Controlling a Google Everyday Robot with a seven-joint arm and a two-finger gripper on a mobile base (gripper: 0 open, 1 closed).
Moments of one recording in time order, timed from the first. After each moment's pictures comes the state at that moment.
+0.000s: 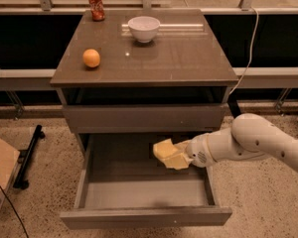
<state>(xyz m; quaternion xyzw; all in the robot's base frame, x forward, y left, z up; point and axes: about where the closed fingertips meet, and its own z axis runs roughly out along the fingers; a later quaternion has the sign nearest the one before) 0.508 -0.082 0.644 -0.39 0.81 0.34 0.28</state>
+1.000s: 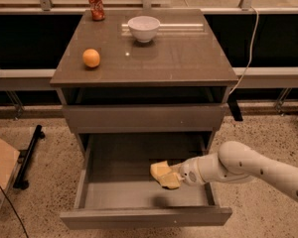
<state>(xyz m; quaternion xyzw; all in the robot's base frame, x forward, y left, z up) 0.499 -0.070 0.535 -0.33 0.83 0.38 0.24</state>
